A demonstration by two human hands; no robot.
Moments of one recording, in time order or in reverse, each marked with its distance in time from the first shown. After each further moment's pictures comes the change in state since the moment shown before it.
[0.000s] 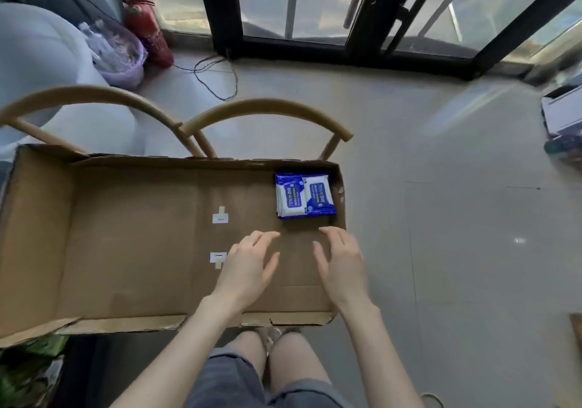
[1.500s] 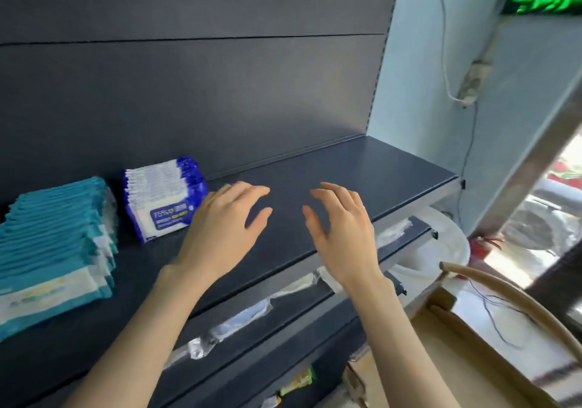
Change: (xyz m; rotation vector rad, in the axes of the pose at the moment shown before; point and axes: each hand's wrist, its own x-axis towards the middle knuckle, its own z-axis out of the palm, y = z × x) left_hand -0.606 -0.311 -0.426 0.504 1.265 -0.408; right_hand -0.376 -0.664 0.195 0.300 0.110 -1.424
